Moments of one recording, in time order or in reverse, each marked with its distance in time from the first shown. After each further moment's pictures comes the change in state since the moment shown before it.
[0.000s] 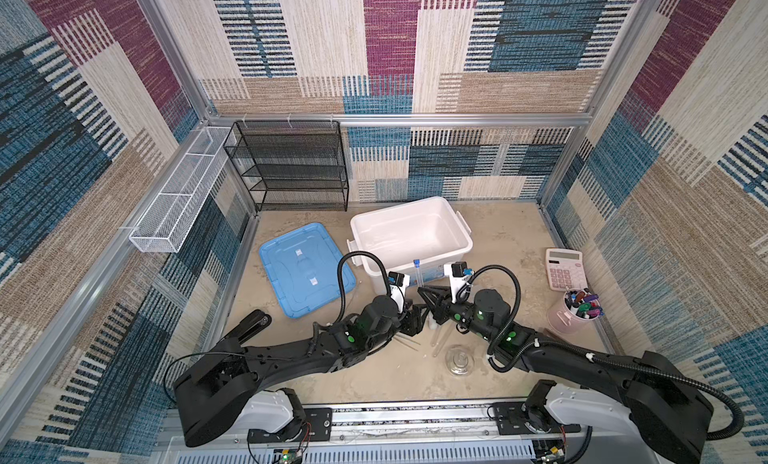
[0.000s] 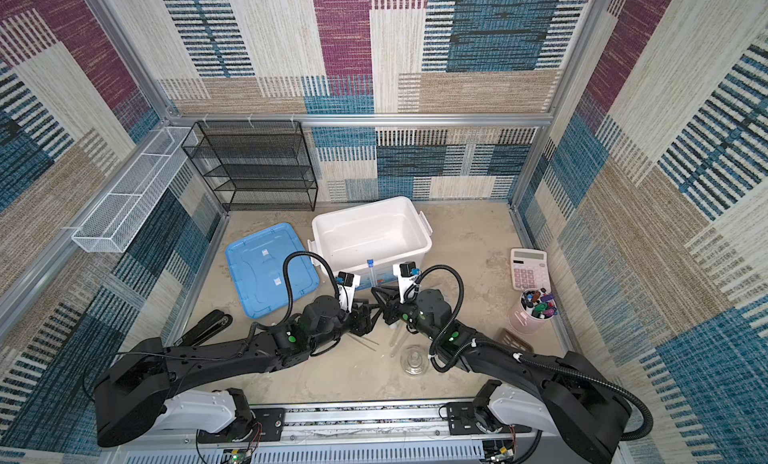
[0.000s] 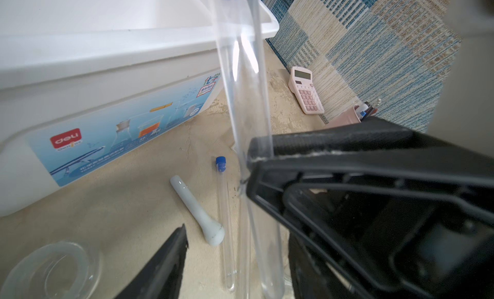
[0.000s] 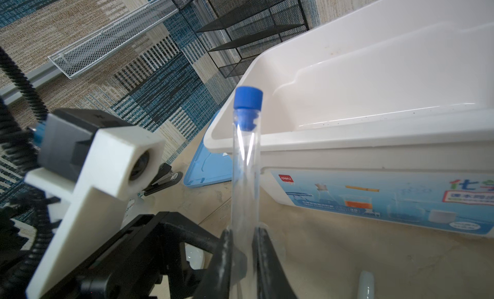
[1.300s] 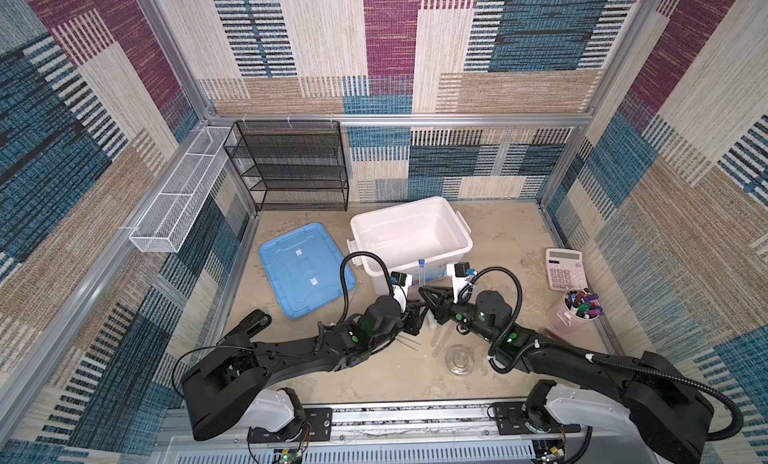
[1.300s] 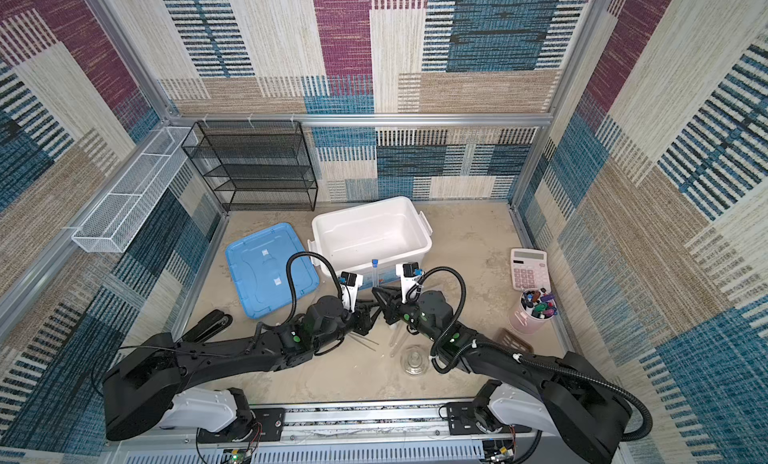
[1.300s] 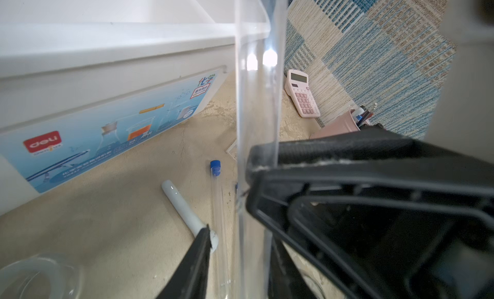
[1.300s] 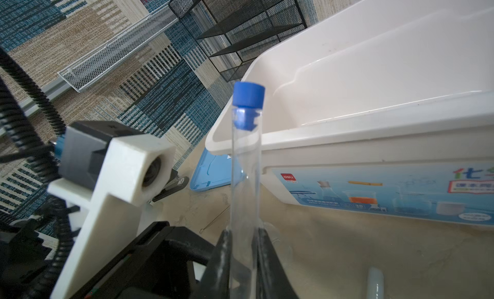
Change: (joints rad) left arm 0.000 0.044 0.000 0.058 0.000 -0.016; right arm -0.011 0.000 -0.016 0.024 -0.008 0.057
